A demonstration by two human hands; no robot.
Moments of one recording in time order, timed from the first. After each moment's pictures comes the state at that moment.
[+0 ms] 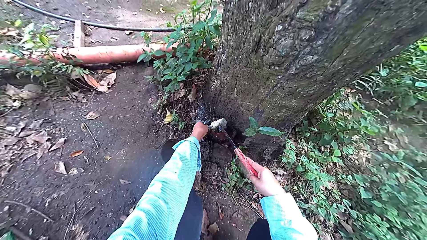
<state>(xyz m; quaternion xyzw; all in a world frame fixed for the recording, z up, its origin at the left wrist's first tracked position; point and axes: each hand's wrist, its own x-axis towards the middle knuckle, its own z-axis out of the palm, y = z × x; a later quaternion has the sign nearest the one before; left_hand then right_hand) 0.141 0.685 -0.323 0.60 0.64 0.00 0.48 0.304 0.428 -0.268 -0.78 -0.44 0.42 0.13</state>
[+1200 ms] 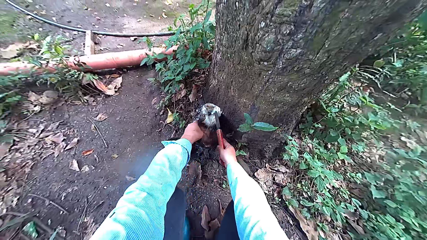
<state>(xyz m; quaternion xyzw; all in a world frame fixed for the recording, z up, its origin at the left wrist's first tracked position) 0.117 0.647 -0.266 0.69 0.63 -0.08 0.34 0.241 0.529 -0.340 -0.77 -0.26 0.49 0.30</state>
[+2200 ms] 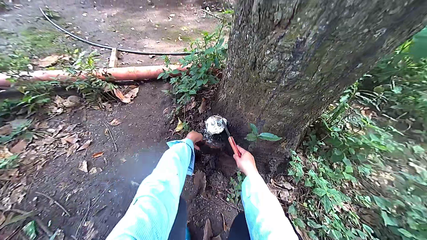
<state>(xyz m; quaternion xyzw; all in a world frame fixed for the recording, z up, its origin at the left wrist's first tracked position) 0.083 0.665 -0.276 0.49 0.69 0.04 0.53 0.274 0.512 -0.295 -0.81 -0.42 0.36 0.21</state>
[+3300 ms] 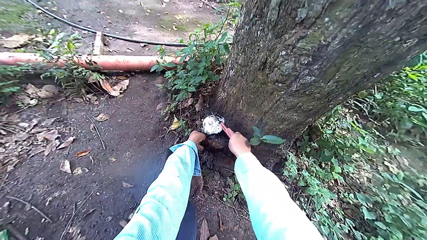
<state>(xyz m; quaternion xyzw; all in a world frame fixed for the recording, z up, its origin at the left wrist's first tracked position) 0.094 0.680 -0.301 0.43 0.67 0.08 0.60 0.242 0.585 -0.232 -0.82 -0.51 0.24 -0.05</state>
